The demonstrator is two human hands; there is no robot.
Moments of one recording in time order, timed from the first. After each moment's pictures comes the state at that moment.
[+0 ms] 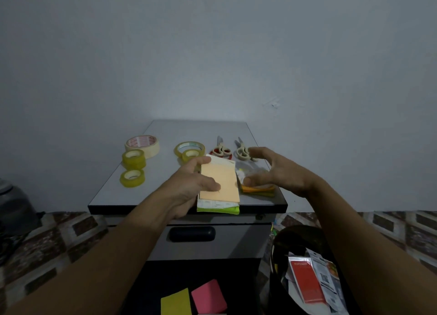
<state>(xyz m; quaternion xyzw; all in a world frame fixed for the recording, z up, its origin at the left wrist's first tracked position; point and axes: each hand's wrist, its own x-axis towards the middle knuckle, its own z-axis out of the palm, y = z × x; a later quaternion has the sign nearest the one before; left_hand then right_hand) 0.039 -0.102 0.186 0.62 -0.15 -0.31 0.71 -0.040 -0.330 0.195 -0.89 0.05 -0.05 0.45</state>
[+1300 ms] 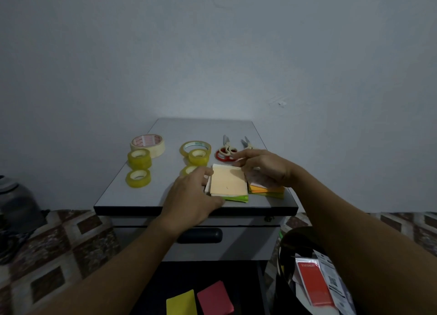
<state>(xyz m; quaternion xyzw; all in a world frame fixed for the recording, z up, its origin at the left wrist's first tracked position) 0.041 -0.085 0.156 0.87 -0.30 0.01 0.38 0.015 -0.311 0.195 -0.85 0.09 0.00 0.51</state>
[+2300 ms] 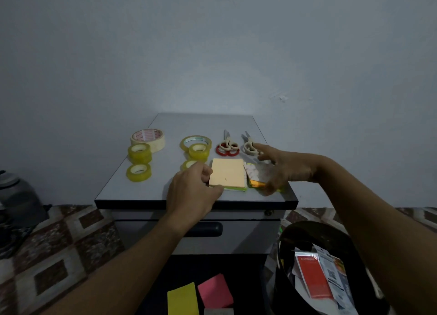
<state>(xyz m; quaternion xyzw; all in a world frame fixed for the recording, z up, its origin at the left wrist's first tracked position) 0.036 -0.095 0.150 0.88 -0.22 0.07 0.41 -0.022 -0.342 0.207 -0.92 0.08 0.12 0.35</state>
